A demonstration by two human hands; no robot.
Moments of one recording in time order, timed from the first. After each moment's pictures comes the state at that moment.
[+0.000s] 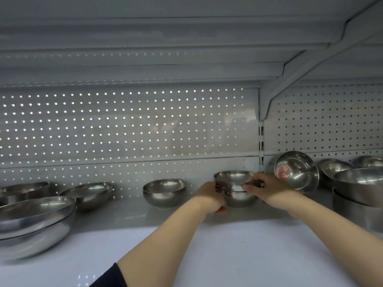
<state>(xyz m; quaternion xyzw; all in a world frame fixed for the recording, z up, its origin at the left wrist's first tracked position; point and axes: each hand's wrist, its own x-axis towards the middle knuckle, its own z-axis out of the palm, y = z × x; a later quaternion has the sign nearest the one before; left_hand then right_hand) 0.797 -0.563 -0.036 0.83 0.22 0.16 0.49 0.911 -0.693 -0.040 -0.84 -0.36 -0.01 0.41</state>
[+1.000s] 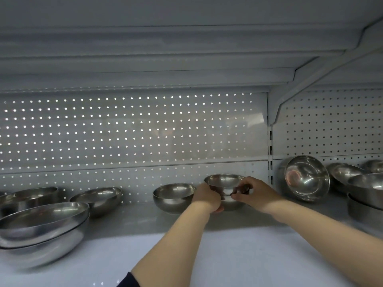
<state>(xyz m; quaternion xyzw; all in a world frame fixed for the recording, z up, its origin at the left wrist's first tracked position) 0.783 -0.541 -0.029 0.78 0.28 0.21 0.51 0.890 -0.645 -0.046 -0.81 -0.38 0.00 0.44</state>
